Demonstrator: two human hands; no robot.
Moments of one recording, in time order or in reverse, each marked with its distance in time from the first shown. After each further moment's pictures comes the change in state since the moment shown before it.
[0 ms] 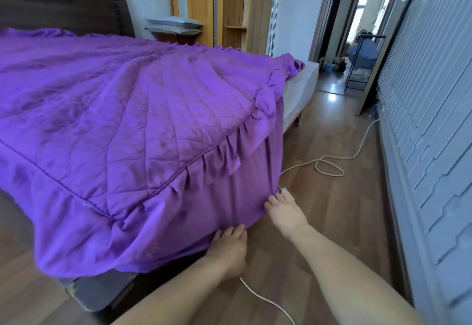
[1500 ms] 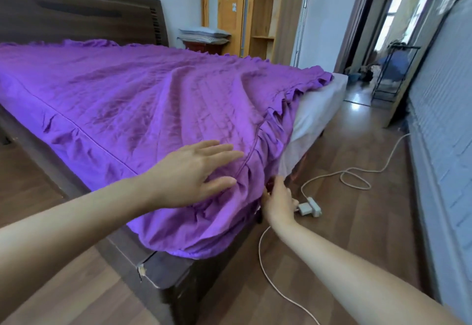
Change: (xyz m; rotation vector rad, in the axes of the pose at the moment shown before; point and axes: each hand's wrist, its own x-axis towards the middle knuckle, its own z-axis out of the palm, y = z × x) left_hand -0.158 -0.126 -0.190 0.117 0.603 0.258; right_hand 0.039 -0.112 -0.150 0.929 0.107 0.686
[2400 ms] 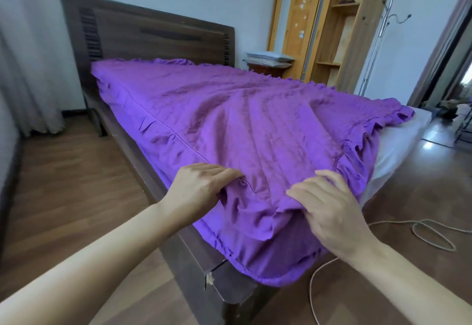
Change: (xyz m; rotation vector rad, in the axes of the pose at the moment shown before) left_hand -0.093 -0.080 -0.003 0.036 0.360 -0.129; right_hand -0.023 -0.097 -0.040 -0.258 0.299 -1.357
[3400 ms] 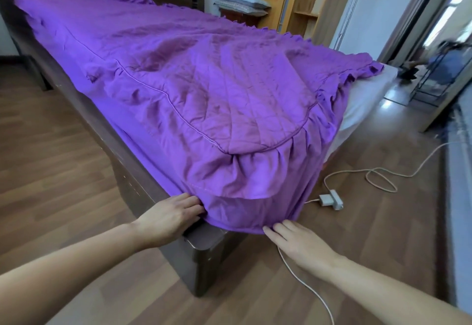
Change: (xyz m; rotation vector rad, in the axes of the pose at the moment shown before) left_hand -0.112 0.004 0.131 -0.153 -0.401 0.091; right_hand -0.175 -0.022 0.052 0.036 -0.708 -0.072
